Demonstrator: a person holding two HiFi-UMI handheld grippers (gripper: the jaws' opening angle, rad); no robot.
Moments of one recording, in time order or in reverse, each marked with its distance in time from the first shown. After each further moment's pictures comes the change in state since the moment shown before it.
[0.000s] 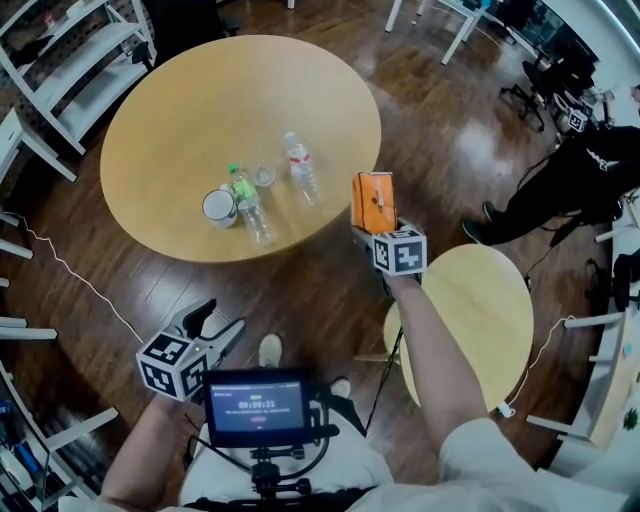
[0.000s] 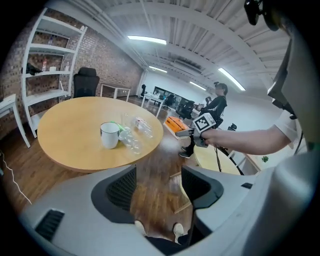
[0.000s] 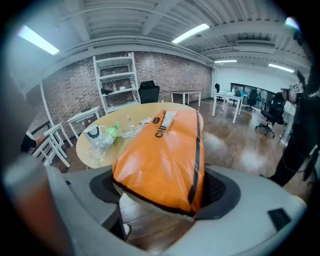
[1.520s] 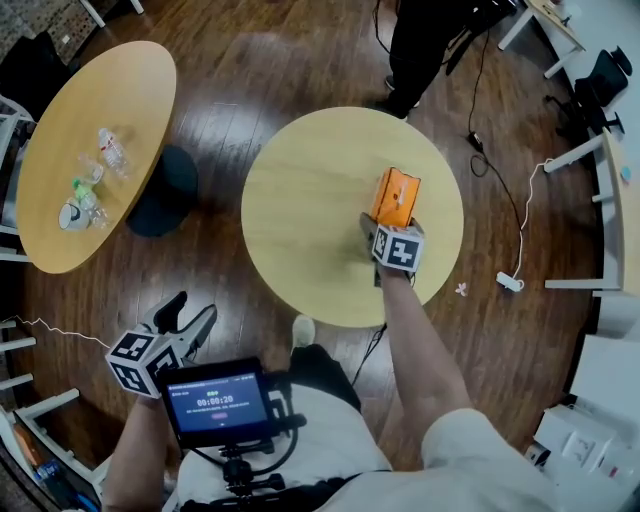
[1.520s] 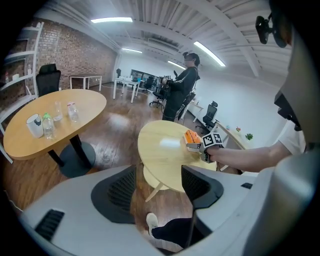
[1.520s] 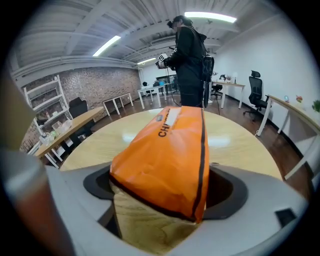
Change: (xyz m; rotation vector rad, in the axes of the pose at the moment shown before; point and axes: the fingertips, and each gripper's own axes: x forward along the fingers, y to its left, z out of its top) left arm 0.083 -0.320 -0.085 0.159 0.197 -0.158; right arm -0.264 -0.281 -0.416 0.639 -0.032 -0.471
